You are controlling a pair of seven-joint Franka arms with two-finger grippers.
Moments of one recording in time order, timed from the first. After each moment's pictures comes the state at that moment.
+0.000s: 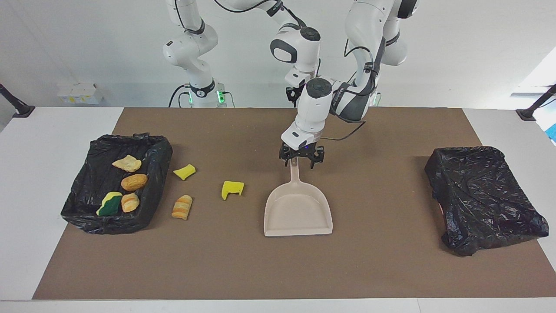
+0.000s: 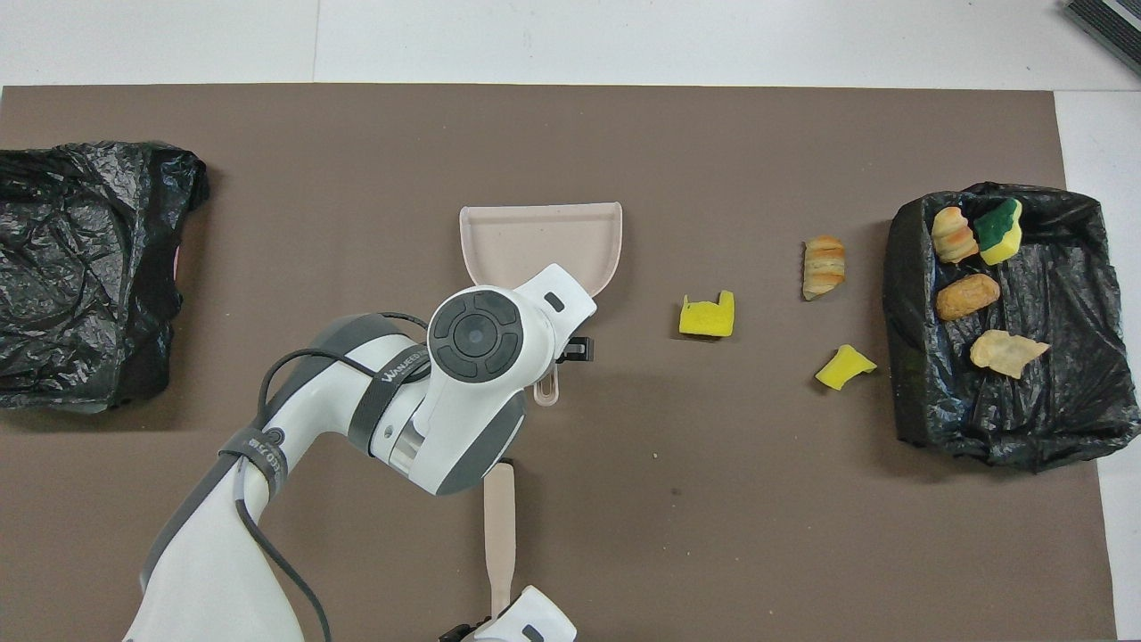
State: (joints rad) left arm -0.62 0.30 -0.05 -1.89 -0.03 2.32 -0.54; right arm 0.80 0.04 0.33 -2.27 0.03 2.28 1.09
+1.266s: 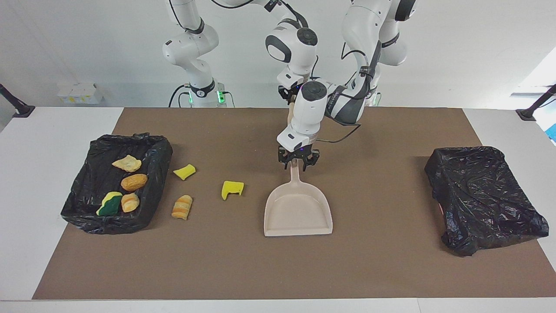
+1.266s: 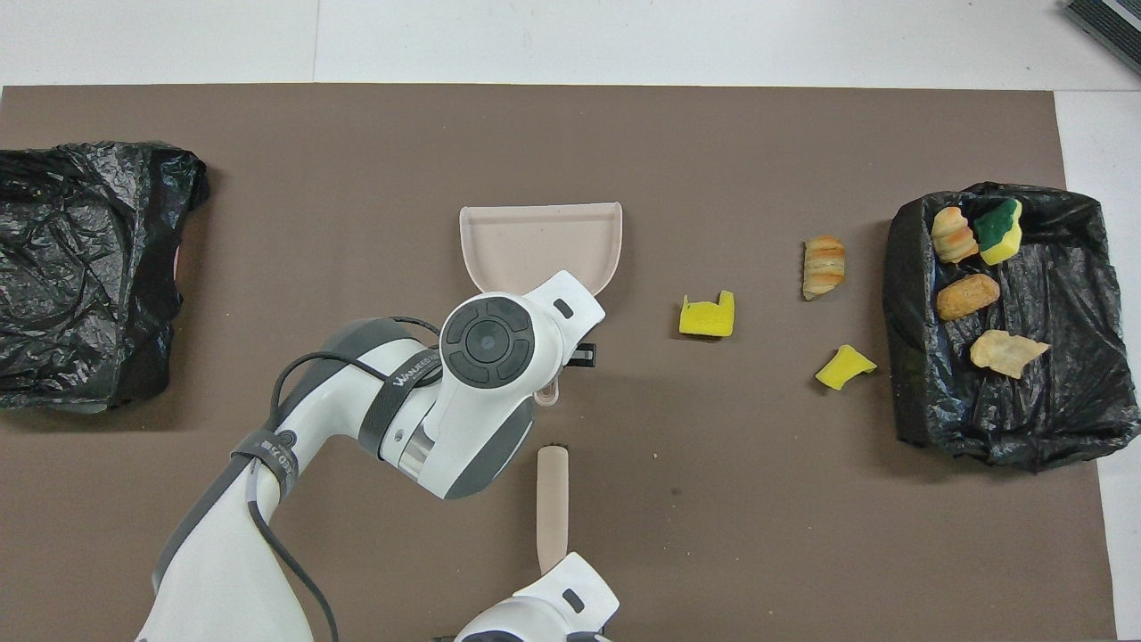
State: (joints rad) left arm -0.63 0.31 -0.05 -1.89 -0.03 2.32 -0.54; right arm 0.69 -0.05 0.32 -2.23 0.12 2.01 1.02
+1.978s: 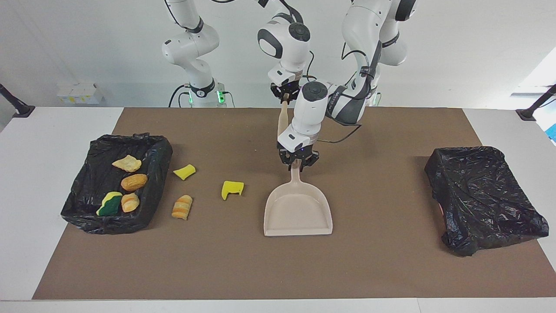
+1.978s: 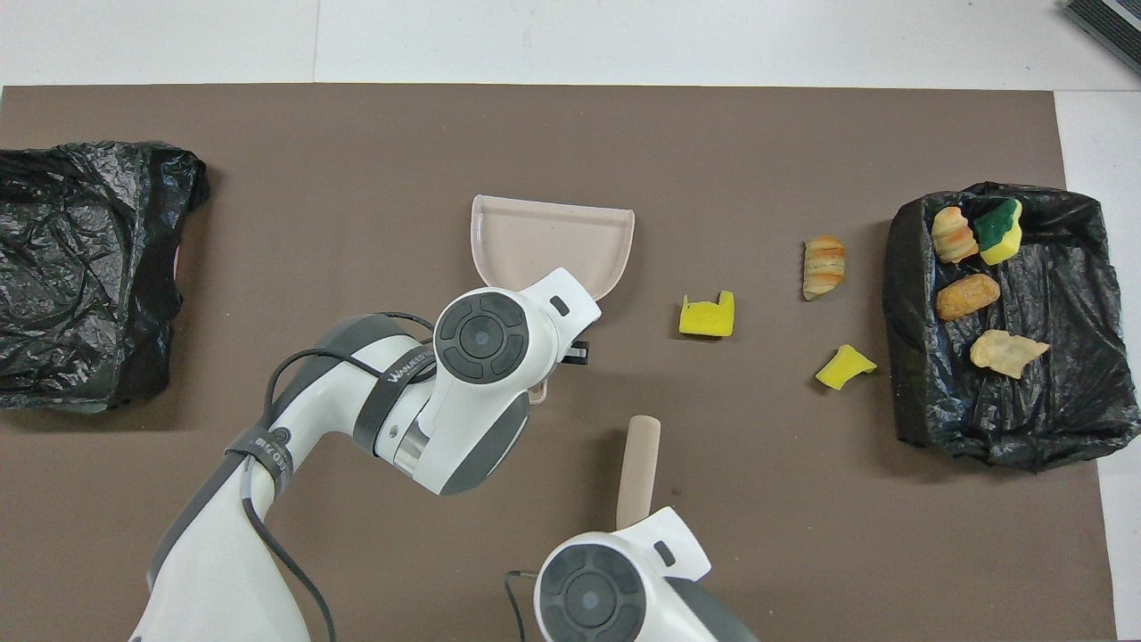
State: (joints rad) left arm -0.62 0.29 -0.02 -1.87 -0.02 2.24 -0.33; right arm 0.36 -0.16 0.31 -2.24 0.11 1.80 0.96
